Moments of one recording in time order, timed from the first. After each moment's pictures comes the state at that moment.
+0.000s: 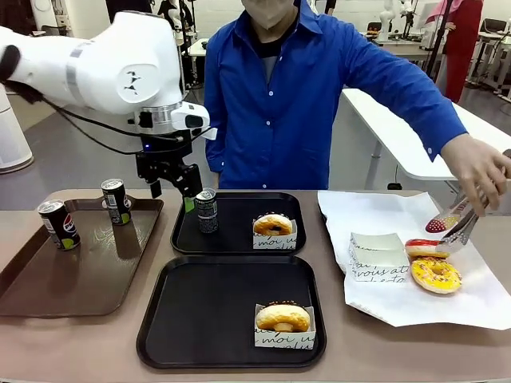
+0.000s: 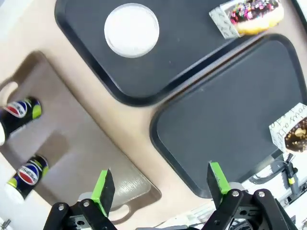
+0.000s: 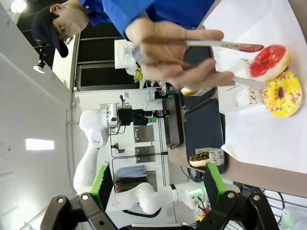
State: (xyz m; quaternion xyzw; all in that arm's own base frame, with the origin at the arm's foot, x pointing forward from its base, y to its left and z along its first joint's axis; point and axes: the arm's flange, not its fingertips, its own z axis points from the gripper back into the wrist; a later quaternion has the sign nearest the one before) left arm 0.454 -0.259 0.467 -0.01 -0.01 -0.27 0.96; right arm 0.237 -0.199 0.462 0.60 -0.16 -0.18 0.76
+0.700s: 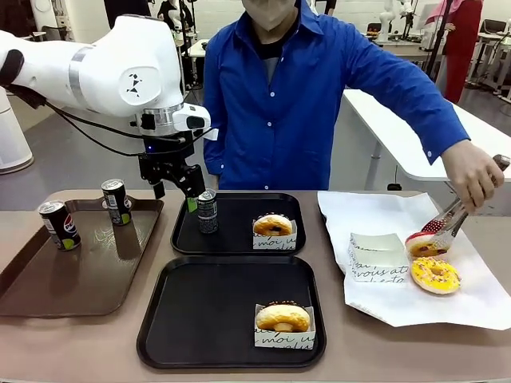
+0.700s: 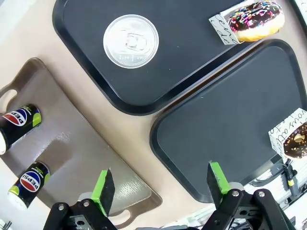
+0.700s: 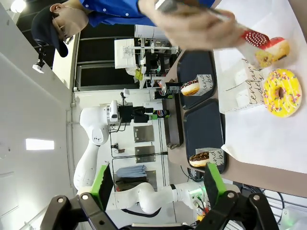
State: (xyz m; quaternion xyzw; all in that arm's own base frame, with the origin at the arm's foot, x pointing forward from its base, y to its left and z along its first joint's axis) left arm 0.471 -0.268 0.464 -0.01 -0.01 -0.27 0.96; right arm 0.237 -0.199 0.462 0.60 -0.16 -0.18 0.76
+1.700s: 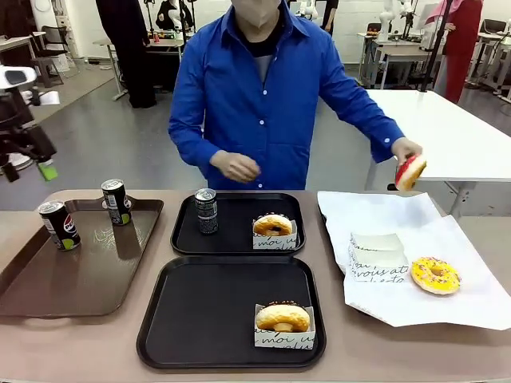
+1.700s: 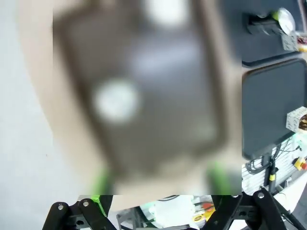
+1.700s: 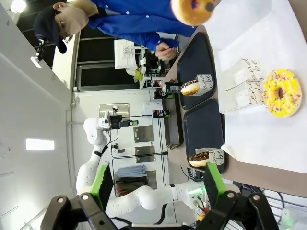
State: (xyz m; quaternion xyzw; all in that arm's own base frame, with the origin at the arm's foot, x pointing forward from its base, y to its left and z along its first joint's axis) left arm 0.472 0.044 0.511 -0.09 0.01 -0.10 0.99; right arm 0.238 -0.199 0.462 0.60 -0.16 -0.18 0.76
